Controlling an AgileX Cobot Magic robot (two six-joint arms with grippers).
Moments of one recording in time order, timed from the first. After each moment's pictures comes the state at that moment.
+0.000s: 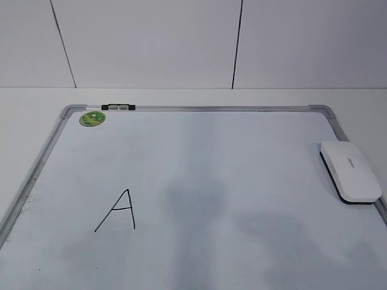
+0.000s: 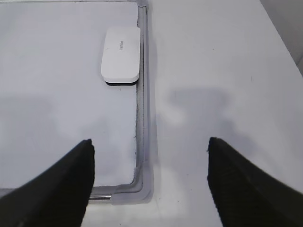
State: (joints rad) left arm -0.03 0.01 -0.52 -0.17 1.10 0.11; right arm -0.01 -0.02 -0.50 -0.05 1.14 -0.02
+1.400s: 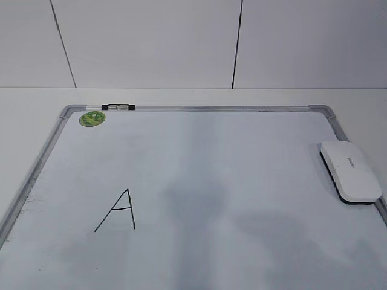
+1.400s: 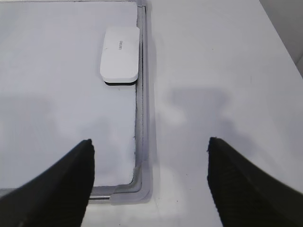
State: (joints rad) left arm -0.02 0.01 -0.52 -0.17 1.10 0.11; right arm -0.01 -0.02 -0.50 -0.05 1.14 -0.02
